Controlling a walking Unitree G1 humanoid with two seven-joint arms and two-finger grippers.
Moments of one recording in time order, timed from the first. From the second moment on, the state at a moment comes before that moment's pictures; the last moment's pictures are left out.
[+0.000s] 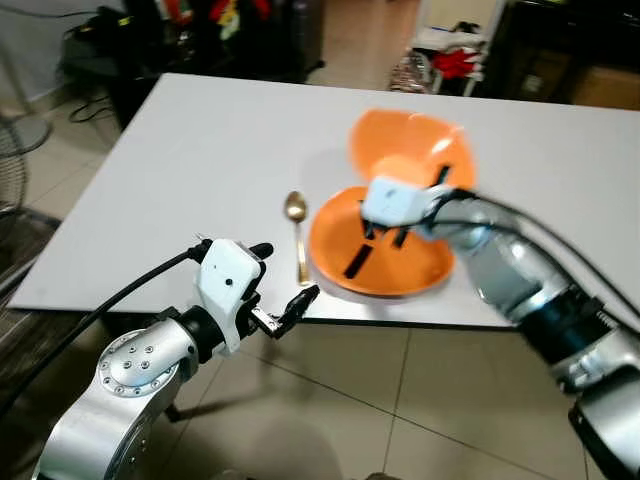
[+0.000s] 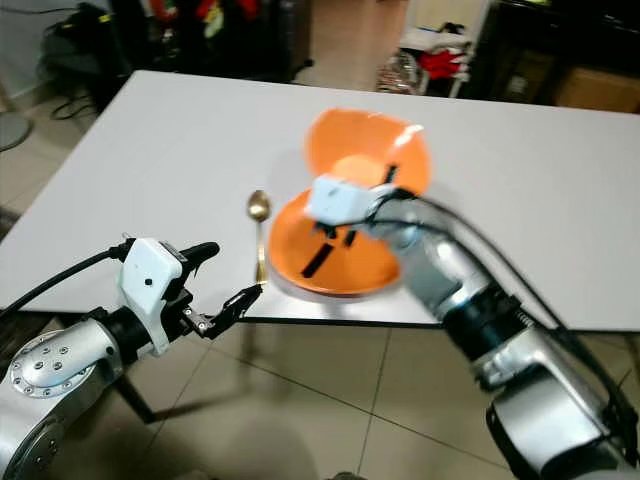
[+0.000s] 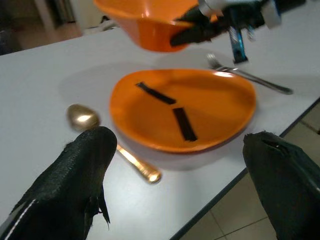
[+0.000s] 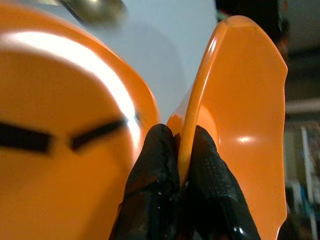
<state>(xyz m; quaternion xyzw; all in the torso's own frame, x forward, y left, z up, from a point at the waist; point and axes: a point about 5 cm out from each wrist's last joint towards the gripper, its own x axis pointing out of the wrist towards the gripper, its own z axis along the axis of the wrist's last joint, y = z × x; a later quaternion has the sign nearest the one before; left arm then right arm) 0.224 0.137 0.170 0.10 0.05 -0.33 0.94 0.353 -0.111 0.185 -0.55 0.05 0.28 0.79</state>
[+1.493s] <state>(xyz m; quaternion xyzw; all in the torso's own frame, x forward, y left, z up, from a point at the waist) 0.233 0.147 0.170 0.10 0.05 -0.29 0.95 0.314 -0.094 0.138 -0.54 0.10 0.36 0.76</state>
